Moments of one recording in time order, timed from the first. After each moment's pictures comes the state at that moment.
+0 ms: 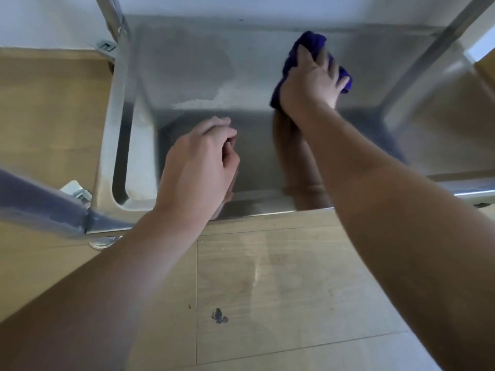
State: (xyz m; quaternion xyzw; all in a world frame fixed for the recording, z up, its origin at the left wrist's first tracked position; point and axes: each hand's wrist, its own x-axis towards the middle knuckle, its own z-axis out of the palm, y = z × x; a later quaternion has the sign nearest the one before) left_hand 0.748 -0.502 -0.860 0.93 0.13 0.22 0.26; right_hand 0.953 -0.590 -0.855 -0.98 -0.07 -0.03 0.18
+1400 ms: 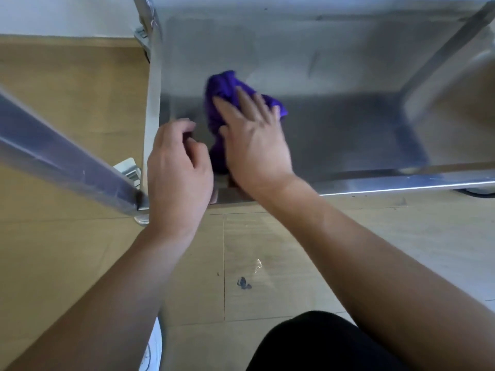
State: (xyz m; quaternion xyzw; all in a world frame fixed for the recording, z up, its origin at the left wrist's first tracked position) left_hand 0.690 -0.476 -0.849 0.84 0.32 0.29 0.33; right_hand 0.784 -0.551 -0.848 -0.92 -0.34 -0.01 0.17
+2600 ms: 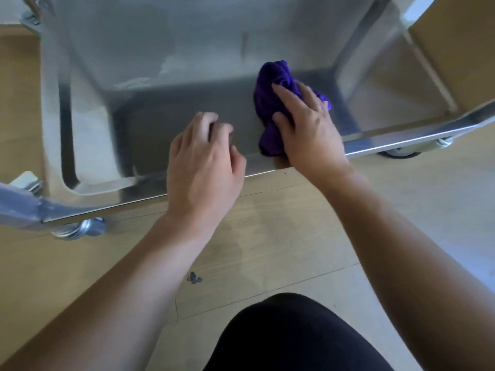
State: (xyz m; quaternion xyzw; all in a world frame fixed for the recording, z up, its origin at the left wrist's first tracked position) left_hand 0.732 -0.576 -0.856 0.96 0.10 0.17 0.20; right_hand 0.844 -0.722 -0.854 -0.95 -0.21 -0.05 0.22
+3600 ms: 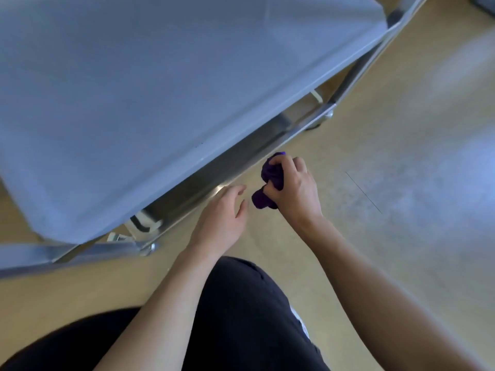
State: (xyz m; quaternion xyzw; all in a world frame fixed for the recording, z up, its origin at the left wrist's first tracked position) left_hand 0.673 -0.611 -0.660 0.90 -0.03 -0.20 0.38; right_hand 0.695 -0.779 -0.673 -0.96 0.06 0.03 0.28
